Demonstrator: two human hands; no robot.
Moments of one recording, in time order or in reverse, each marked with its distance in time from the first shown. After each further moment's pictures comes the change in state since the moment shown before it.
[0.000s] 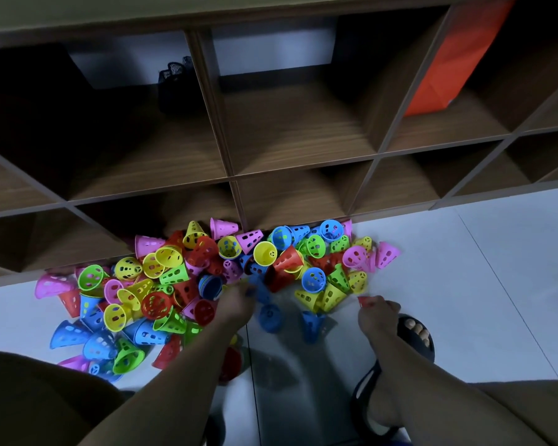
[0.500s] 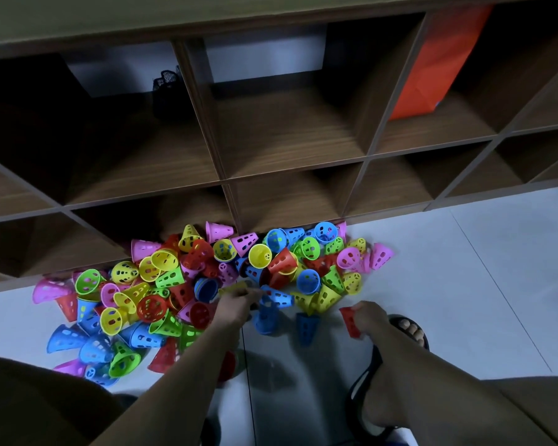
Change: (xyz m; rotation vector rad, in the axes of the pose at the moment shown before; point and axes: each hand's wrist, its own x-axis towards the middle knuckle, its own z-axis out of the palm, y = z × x) left_hand -0.030 0.031 0.001 -0.812 -0.010 -0.291; right_hand 0.007 -0.008 -0.020 -0.372 -0.257 -0.202
